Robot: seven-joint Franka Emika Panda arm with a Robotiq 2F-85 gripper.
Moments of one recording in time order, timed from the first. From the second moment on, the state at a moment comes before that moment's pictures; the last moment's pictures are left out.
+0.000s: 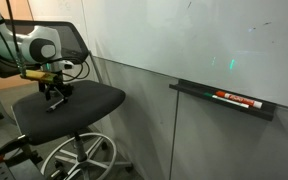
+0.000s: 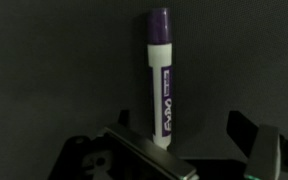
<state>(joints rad) 0.37 0.43 0.26 -2.35 0.02 2.80 0.07</state>
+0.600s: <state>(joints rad) 0.38 0.21 0.27 -2.37 0.01 2.61 0.13</state>
